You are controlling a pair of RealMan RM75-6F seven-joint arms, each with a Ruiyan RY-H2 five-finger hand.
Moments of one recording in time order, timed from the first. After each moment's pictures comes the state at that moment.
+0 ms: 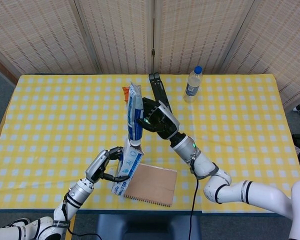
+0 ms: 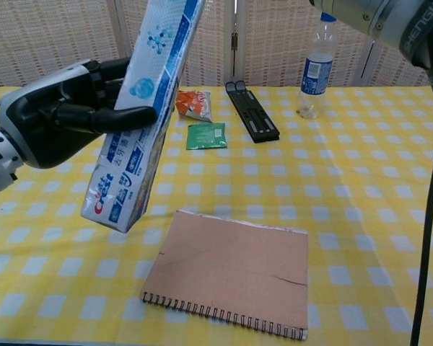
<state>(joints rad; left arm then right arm) -0.59 -1.54 -0.10 -1.66 1.57 1.20 -0.93 0.91 -1.50 0.43 -1.53 -1.47 1.01 1.66</state>
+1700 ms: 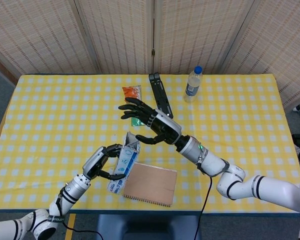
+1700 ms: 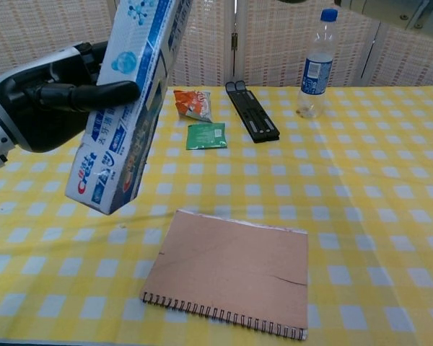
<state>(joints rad) -0.64 -1.49 -0.07 -1.58 1.64 1.25 -1.15 0.97 -1.36 0.27 -1.52 -1.60 1.08 1.69</state>
